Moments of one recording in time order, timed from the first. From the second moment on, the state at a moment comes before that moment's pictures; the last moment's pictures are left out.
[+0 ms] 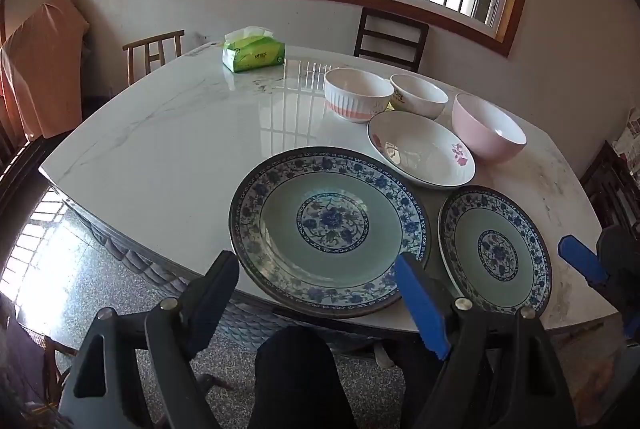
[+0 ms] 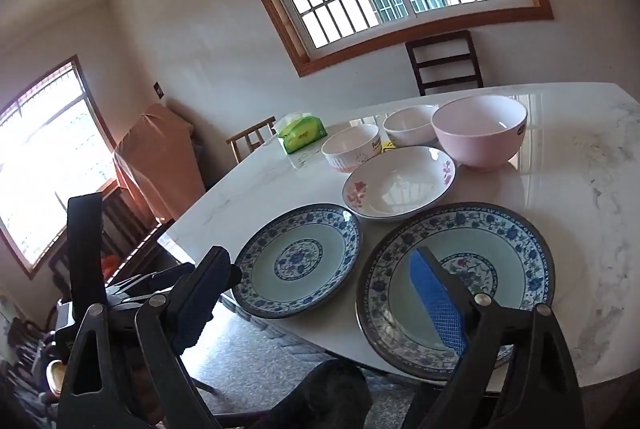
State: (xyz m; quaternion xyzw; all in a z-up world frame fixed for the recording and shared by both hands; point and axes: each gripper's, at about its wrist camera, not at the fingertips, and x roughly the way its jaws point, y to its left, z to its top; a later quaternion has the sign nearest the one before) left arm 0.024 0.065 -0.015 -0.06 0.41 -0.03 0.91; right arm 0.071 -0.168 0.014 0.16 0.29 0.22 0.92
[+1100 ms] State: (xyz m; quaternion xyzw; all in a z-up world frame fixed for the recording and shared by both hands) left arm 0.093 0.124 -0.060 -0.12 0.52 -0.04 0.84; right arm 0.237 -0.135 -0.058 0.20 0.55 0.27 0.77
